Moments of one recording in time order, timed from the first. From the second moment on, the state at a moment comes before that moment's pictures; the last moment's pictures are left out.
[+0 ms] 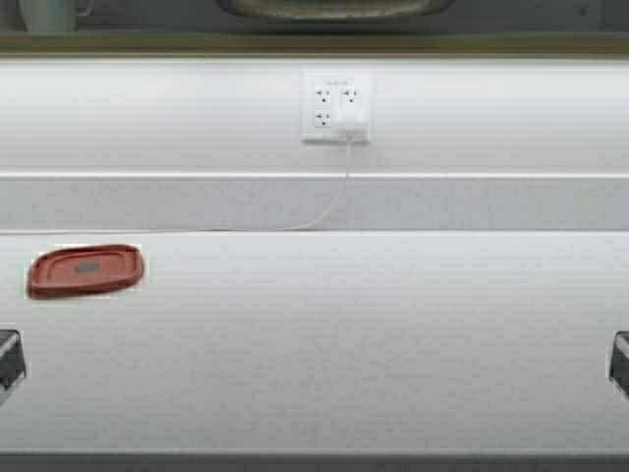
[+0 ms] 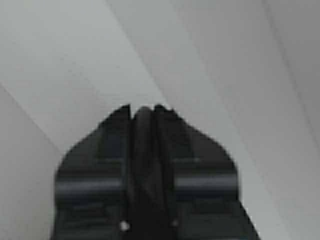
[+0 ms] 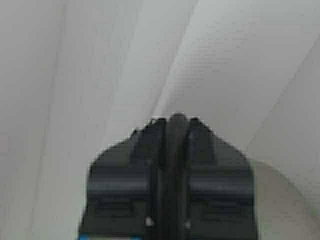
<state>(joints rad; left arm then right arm) -0.44 0.04 0.23 -0.70 -0.46 -0.43 0.27 -0.10 0.38 0.22 -0.36 1.04</state>
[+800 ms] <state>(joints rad) -0.42 0.19 0.09 -0.71 -0.44 -0.45 0.24 0.05 0.25 0.22 -0.36 1.04</state>
